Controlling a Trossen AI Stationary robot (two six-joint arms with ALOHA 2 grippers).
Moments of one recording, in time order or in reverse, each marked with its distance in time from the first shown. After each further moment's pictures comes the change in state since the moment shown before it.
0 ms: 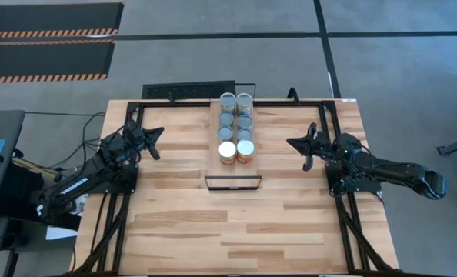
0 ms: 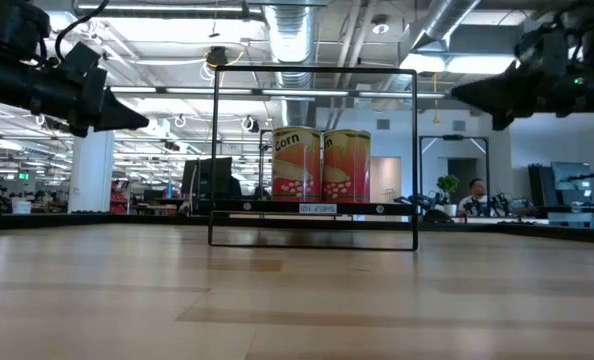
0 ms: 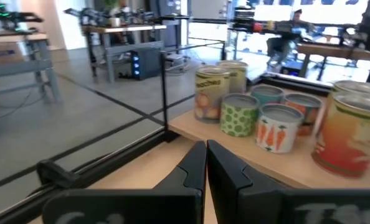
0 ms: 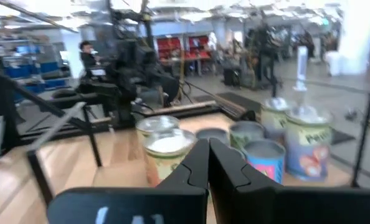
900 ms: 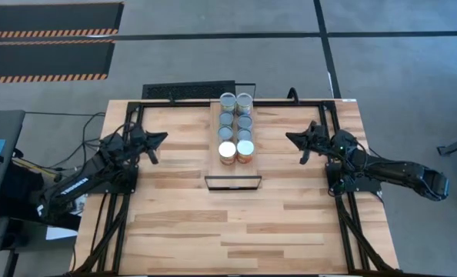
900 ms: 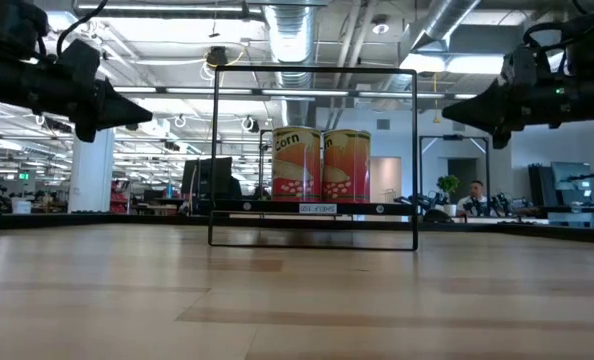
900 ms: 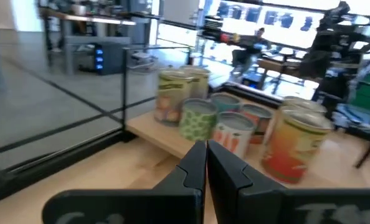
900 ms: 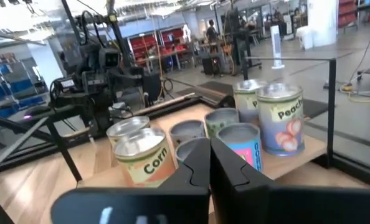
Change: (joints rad) left arm -0.002 -0.008 -0.006 0.029 0.157 -0.136; right arm -0.097 0.138 0.002 0.088 0.026 0.144
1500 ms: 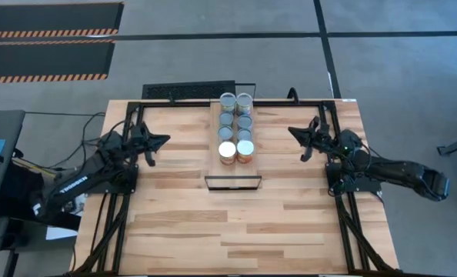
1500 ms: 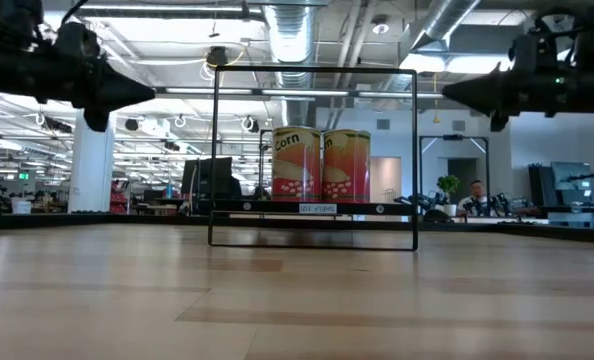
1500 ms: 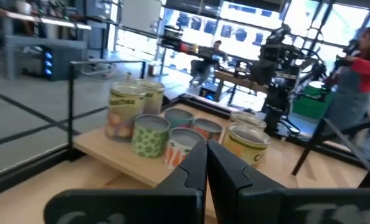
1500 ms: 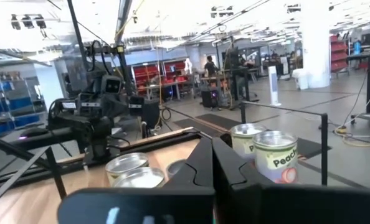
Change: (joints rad) left arm 0.007 0.059 0.029 0.106 0.177 -0.077; right arm -0.013 0.017 0.000 0.163 0.003 -0.058
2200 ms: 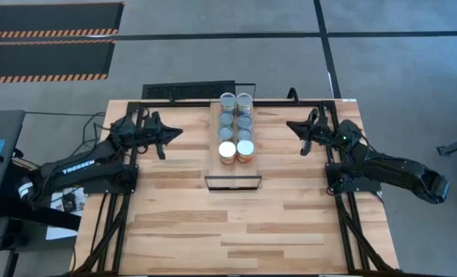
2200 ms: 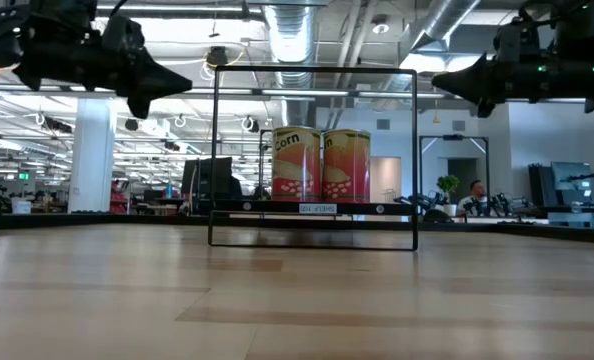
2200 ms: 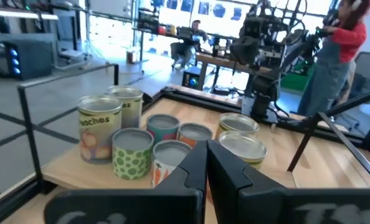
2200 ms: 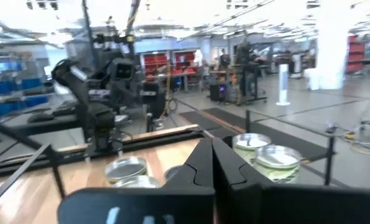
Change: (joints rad) left arm 0.001 0.544 0.160 0.324 0.108 0.108; right arm -0.121 0.110 0.133 -0.049 -0.171 -0.048
